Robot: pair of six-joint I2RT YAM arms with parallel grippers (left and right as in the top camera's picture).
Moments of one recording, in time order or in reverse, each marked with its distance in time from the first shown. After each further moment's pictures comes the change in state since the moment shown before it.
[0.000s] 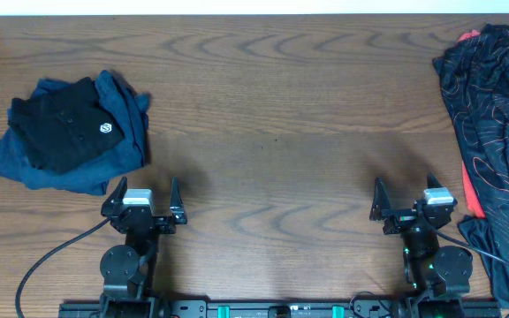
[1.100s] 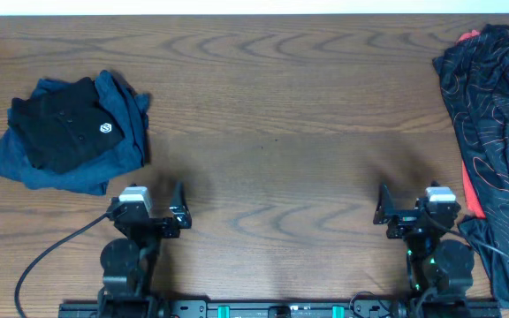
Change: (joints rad) left arm 0.000 0.072 0.064 -0.153 0.076 -0.204; right arm 0.000 0.051 0.106 -0.236 0.090 0.003
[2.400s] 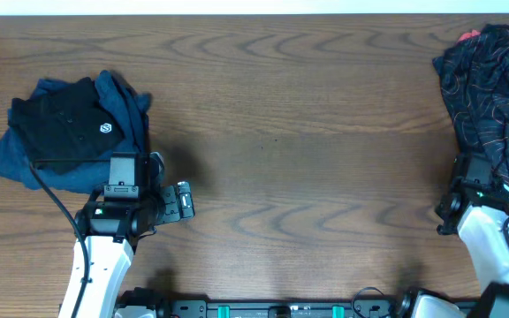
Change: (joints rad) left arm 0.000 0.946 0.634 -0.619 0.048 -0.033; right arm -0.372 1.262 0.476 -0.320 0.536 0.527
